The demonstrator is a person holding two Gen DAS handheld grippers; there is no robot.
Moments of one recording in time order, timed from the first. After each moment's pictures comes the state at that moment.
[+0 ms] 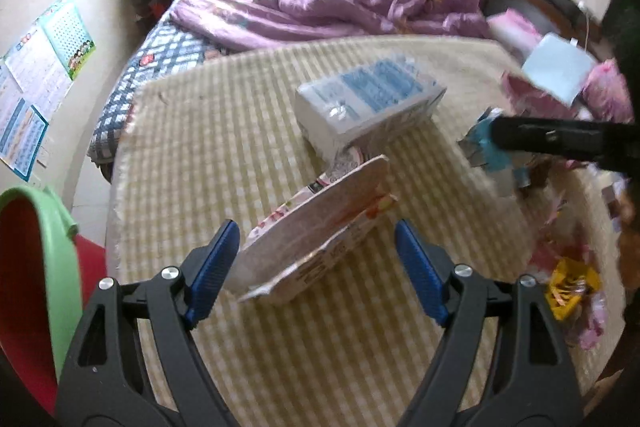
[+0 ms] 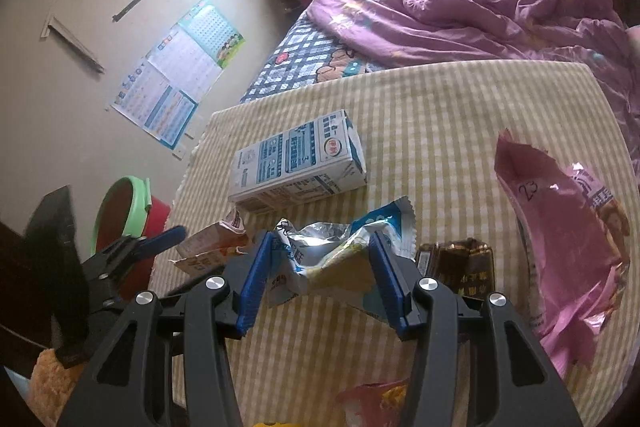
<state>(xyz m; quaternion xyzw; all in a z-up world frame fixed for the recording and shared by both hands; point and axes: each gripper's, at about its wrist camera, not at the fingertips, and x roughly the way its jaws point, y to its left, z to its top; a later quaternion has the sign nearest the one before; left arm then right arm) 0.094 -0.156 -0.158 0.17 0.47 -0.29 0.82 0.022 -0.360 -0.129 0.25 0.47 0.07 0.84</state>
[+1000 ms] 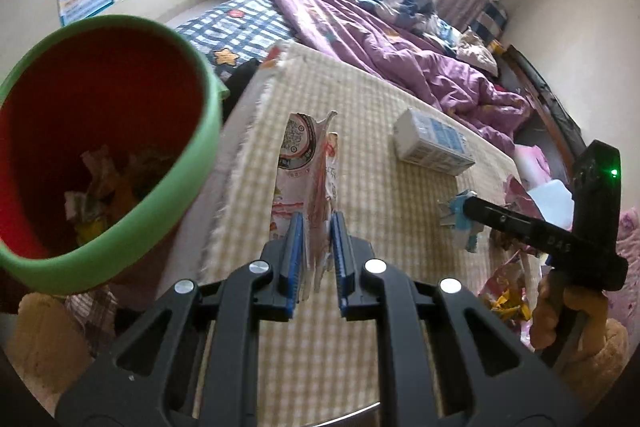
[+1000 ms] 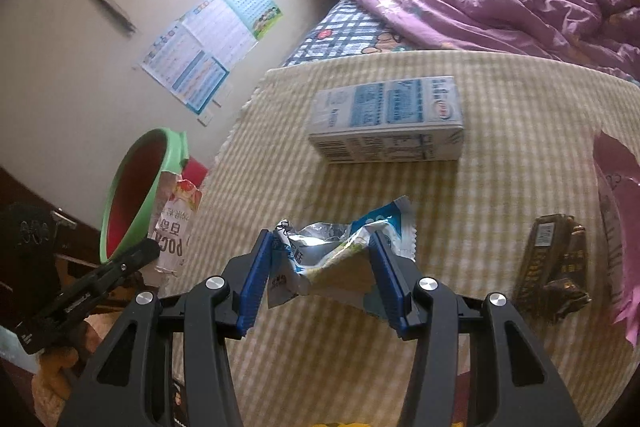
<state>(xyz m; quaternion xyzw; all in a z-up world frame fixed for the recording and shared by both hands) 0.052 -0.016 -0.121 -0.10 0.47 -0.18 0.86 0.026 -0.284 -0.130 0.21 0.48 0.13 0.84</state>
